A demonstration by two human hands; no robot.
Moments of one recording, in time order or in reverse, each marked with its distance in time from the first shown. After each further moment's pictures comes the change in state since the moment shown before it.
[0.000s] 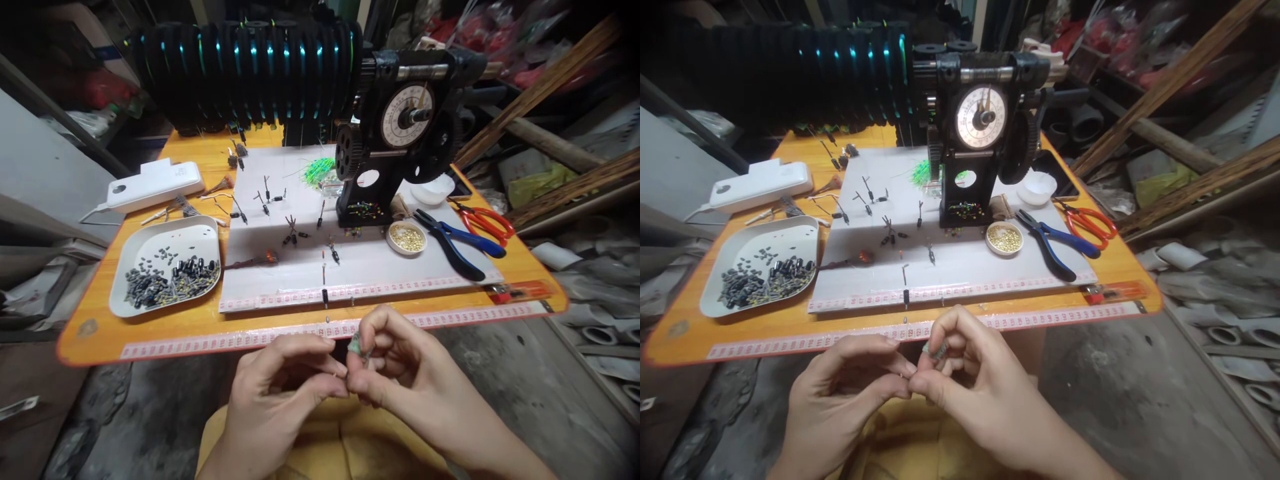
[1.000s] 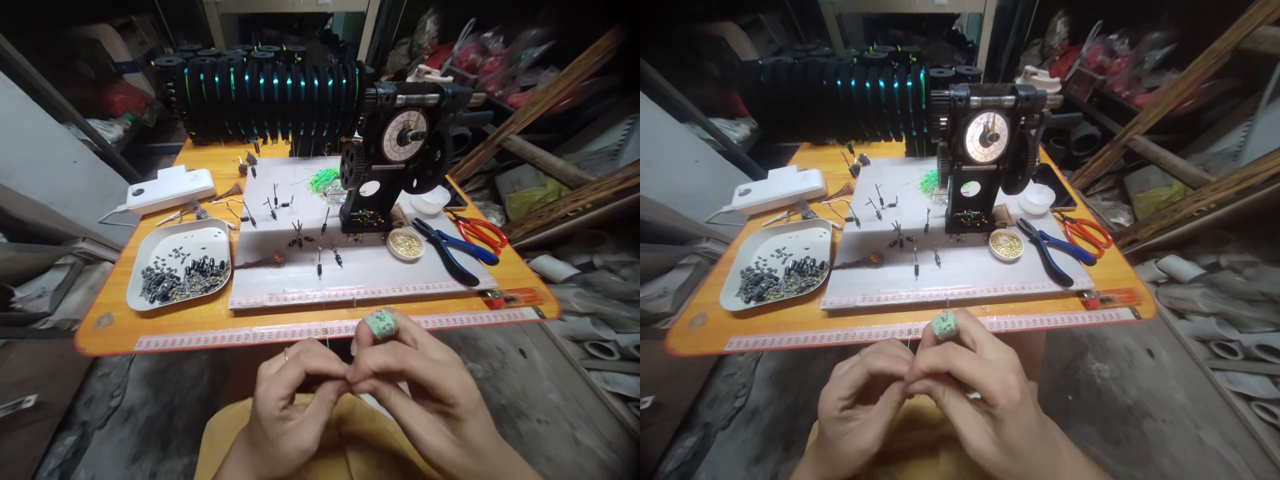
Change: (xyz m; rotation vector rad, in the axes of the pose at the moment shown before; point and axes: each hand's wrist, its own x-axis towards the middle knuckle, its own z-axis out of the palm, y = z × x) left_hand -0.003 -0.008 0.000 0.214 -0.135 0.367; right_hand -0.005 -0.008 0.004 -0.628 0.086 -0.695
